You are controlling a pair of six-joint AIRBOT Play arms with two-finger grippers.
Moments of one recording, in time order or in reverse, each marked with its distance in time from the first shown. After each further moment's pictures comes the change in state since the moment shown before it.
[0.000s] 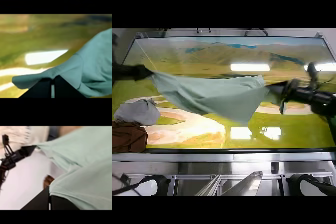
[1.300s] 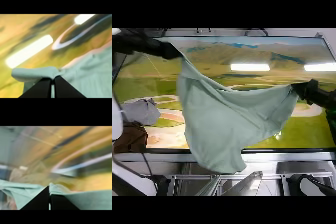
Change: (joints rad) left arm -0.274 -0.613 0.696 0.013 -0.323 0.024; right arm -0.155 0.014 -0.130 -0.205 -0.467 -0.003
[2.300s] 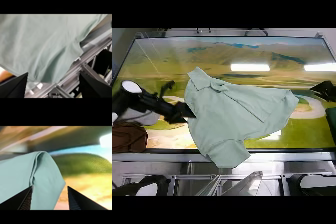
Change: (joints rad) left arm -0.016 0.542 -1.148 -0.025 -0.065 -0.349; right arm -0.253 -0.488 0.616 -0.607 0.272 0.154
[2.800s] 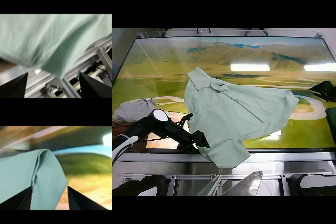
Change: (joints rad) left arm -0.271 0.026 -0.323 -0.024 0.190 -0.188; right arm -0.001 -0.007 0.004 0.014 0.023 -0.014
